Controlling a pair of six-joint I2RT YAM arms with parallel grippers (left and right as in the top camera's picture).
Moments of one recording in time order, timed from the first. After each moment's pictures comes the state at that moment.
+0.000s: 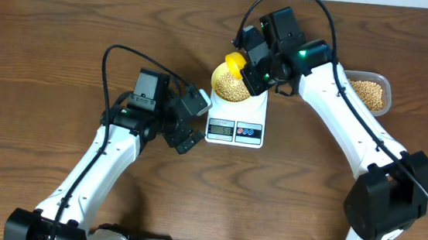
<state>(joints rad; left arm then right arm) -0.24 1.39 0.89 -0.57 0.37 0.60 0.47 1.92 1.71 -0.86 -0.24 -0.17</state>
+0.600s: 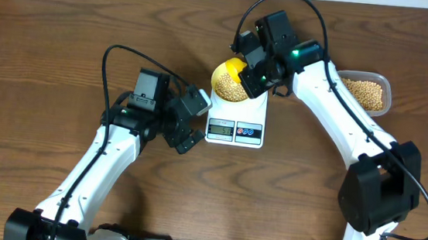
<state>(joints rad) -0.24 1.39 0.89 -0.57 0.37 0.60 0.48 1.97 1.71 -0.86 -0.23 -0.18</state>
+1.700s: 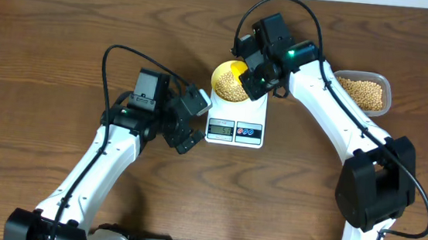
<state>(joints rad) -0.24 1.39 0.89 -0.57 0.37 0.60 0.48 2.00 1.70 -0.89 -0.16 -0.19</state>
